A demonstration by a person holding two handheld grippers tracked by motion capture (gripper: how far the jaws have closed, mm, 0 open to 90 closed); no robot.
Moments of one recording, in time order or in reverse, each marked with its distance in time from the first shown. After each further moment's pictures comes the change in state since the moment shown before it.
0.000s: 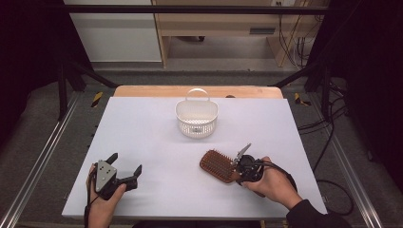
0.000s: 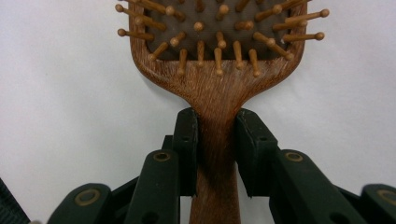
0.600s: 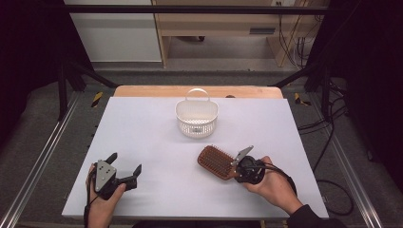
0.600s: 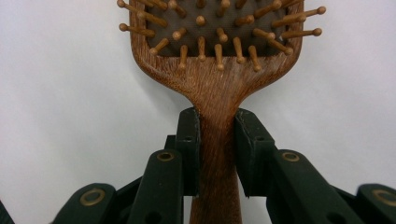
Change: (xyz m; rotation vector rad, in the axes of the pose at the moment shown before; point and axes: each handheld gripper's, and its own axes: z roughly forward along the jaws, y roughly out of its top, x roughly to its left) left arm 0.002 0.001 0.000 -0.004 0.005 -0.004; right arm 0.009 -0.003 -0.010 -0.126 -0.064 -0.008
